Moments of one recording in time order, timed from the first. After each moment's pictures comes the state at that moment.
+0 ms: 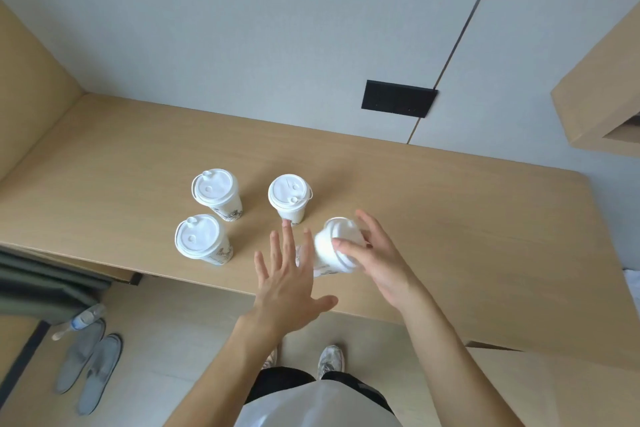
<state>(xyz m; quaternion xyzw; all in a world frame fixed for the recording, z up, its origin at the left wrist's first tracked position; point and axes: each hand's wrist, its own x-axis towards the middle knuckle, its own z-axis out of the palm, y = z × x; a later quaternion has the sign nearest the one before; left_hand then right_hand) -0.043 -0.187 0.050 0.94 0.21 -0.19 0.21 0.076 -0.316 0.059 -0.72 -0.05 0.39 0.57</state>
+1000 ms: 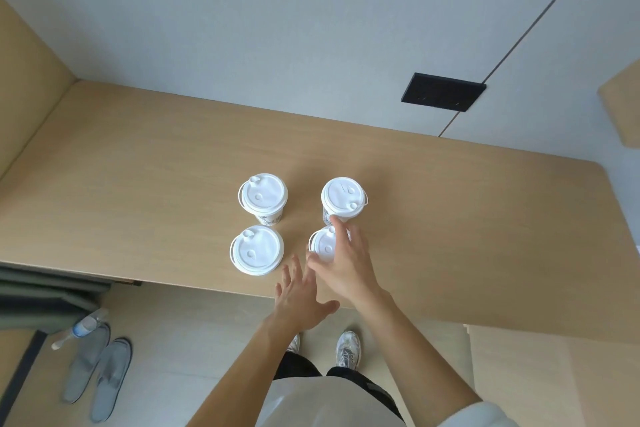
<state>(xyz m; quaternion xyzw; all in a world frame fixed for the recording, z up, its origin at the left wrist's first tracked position) -0.073 -0.066 -0.049 0.85 0.23 -0.30 0.36 0.011 -0.151 -0.011 -0.91 -0.14 0.24 0.31</state>
